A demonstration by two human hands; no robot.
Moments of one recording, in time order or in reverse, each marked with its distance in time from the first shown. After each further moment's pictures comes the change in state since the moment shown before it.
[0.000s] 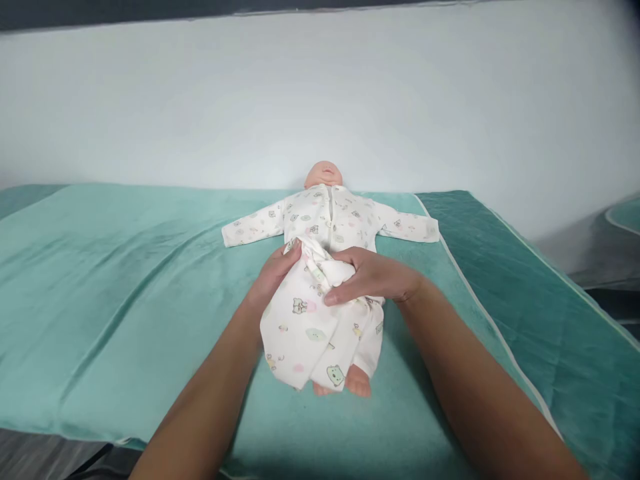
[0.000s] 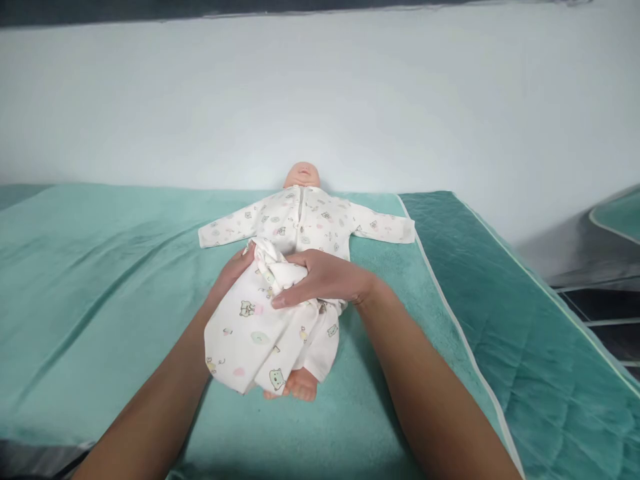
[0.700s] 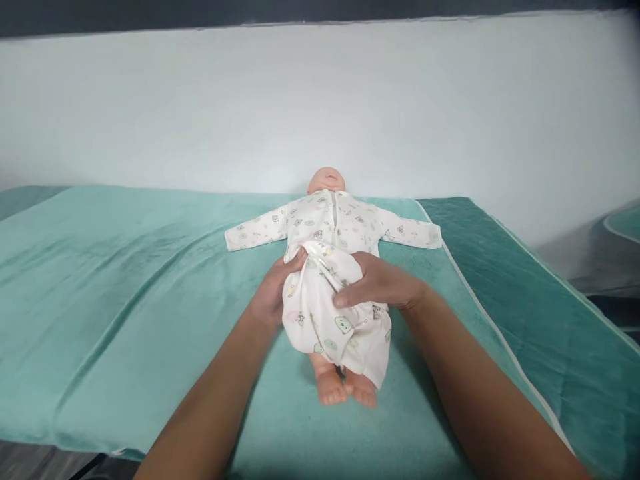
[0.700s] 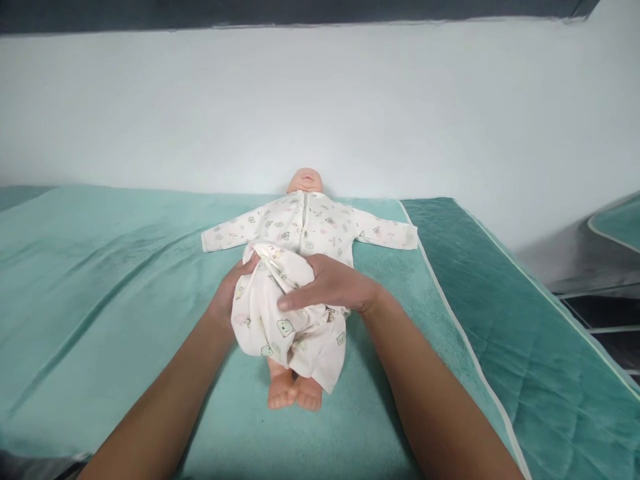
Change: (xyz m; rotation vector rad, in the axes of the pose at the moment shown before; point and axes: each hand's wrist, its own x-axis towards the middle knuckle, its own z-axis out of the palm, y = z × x) left_hand -0.006 -0.003 0.004 -0.209 -0.115 -0.006; right_hand 0.003 0.007 0.003 0.098 0.022 -0.100
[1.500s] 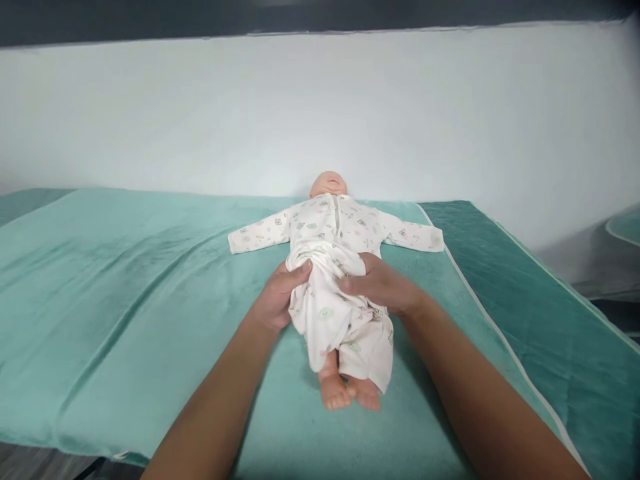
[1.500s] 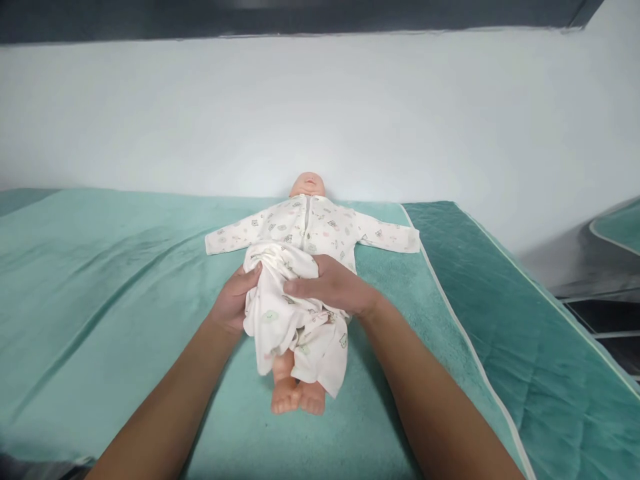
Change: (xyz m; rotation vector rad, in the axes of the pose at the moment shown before) left_hand 0.001 -0.005 -0.012 0.089 -0.037 0.032; right_hand 0.005 0.014 0.001 0.004 0.146 -0.119
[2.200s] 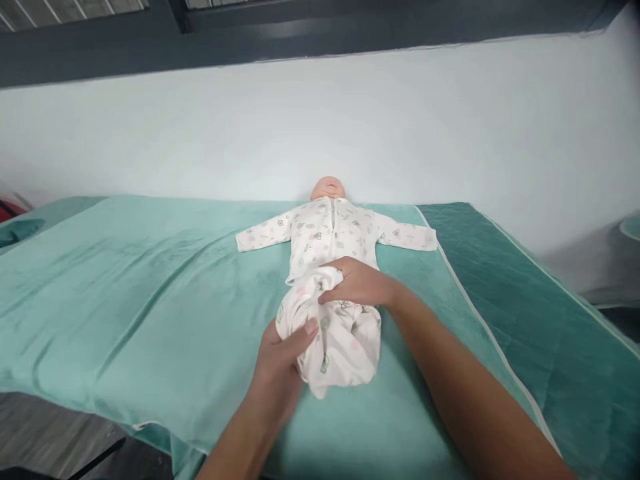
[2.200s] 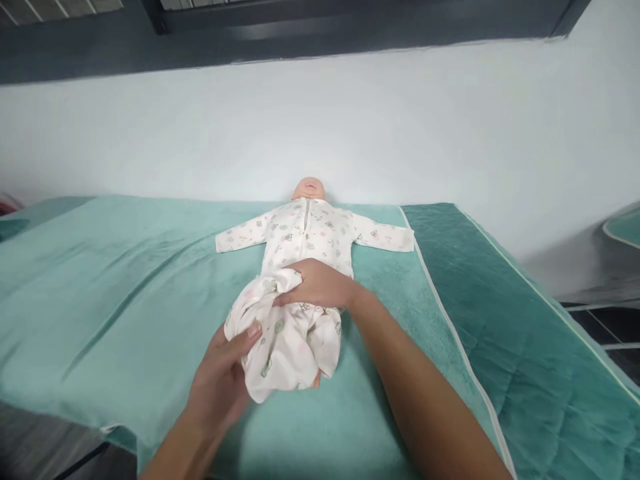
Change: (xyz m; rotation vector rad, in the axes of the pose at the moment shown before) left_hand -0.097 -0.022 0.077 -0.025 0.415 0.026; right_hand -0.007 -0.016 0.011 -0.419 -0.091 -0.039
